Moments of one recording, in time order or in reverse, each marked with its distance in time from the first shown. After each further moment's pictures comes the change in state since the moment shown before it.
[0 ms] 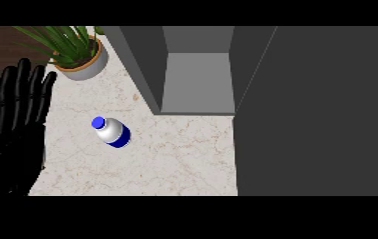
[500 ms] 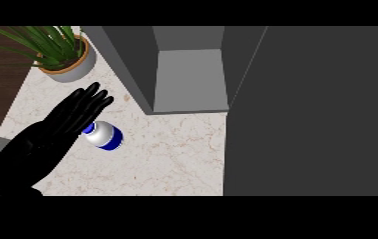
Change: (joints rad) left arm -0.030 0.194 -0.060 0.150 0.433 -0.485 -0.003; right arm 0.090 0.014 0.083 -0.044 -0.073 0.060 0.066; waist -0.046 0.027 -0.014
